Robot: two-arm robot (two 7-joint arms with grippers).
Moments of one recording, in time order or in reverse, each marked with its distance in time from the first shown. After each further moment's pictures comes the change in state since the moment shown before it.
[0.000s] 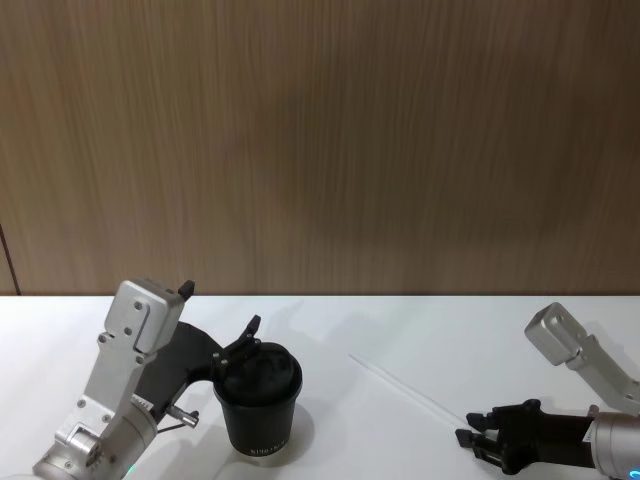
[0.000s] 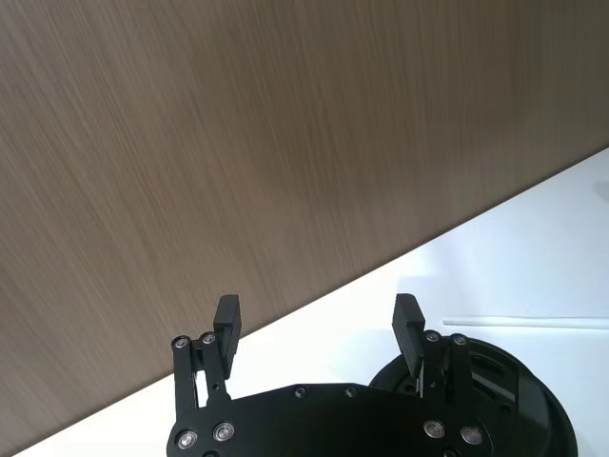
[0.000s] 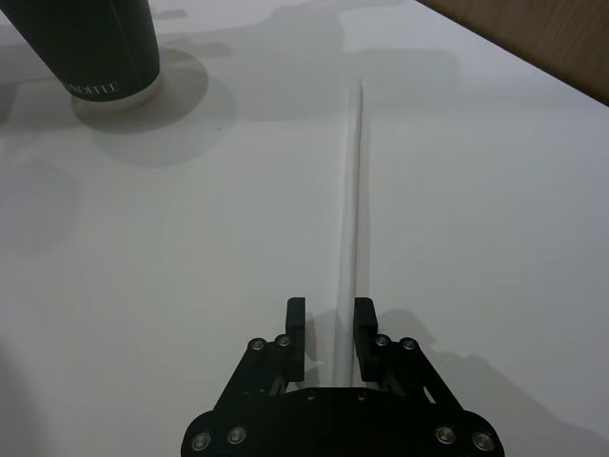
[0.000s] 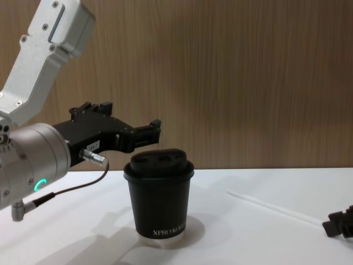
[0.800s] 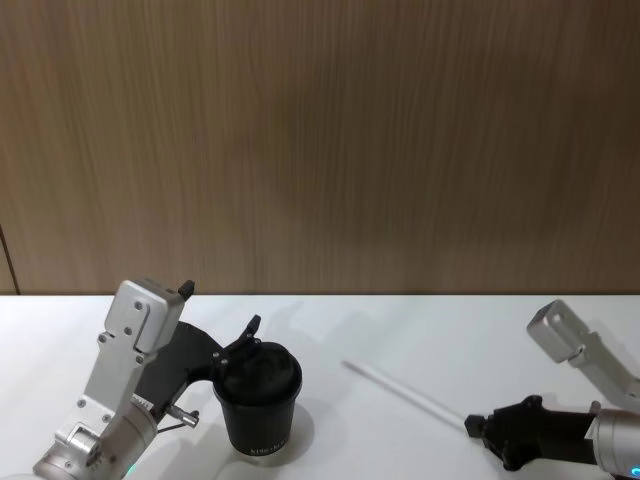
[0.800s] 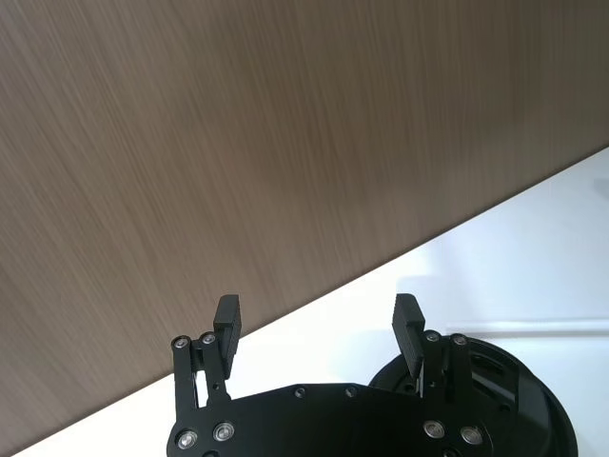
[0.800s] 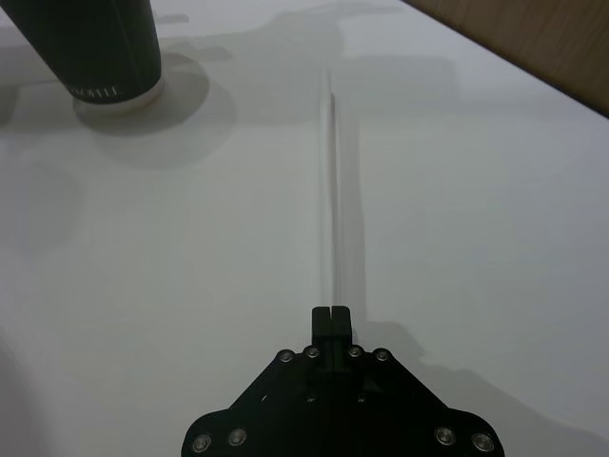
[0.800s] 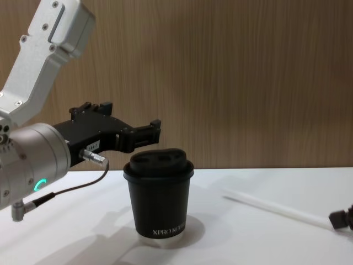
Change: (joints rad) left arm 0.000 0.000 0.000 0.000 0.000 0.000 0.000; right arm 0.002 0.015 -0.012 -0.013 0.016 -0.014 -0.013
